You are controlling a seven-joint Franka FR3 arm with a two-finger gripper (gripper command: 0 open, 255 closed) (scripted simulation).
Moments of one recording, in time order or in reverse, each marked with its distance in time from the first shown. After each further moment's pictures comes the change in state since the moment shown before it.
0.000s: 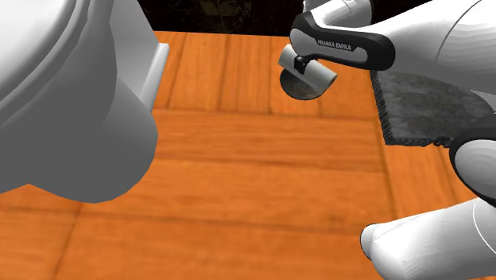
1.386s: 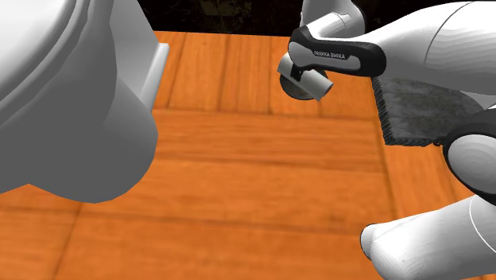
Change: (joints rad) arm 0.001 0.026 -0.001 -0.050 -0.009 0.075 0.016
